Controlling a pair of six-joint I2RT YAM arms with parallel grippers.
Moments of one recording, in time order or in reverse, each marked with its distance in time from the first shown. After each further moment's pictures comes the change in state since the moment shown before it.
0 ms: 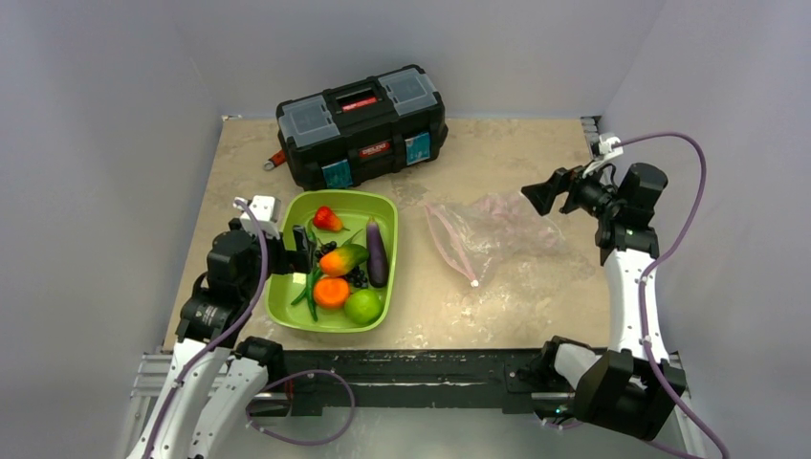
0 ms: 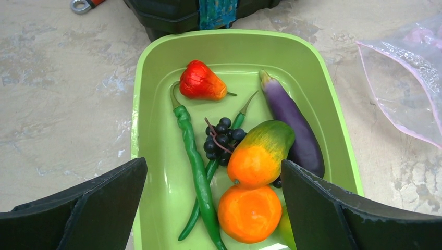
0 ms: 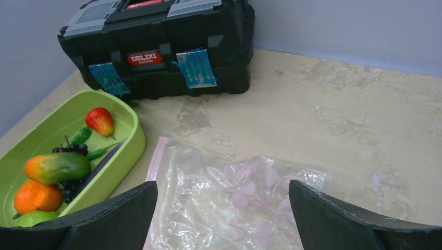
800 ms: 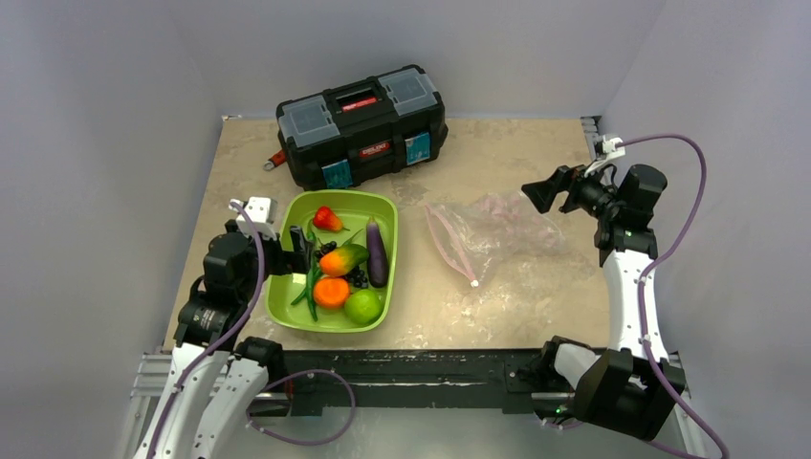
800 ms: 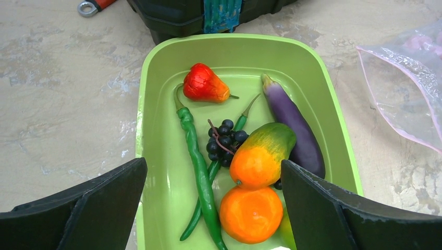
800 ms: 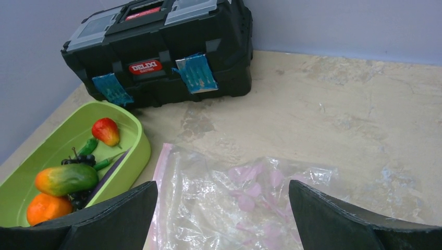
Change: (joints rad) left arm 0.021 -0.024 0.000 -0.006 0.008 0.000; right arm -0.002 0.001 -0.021 0.046 0.018 0.092
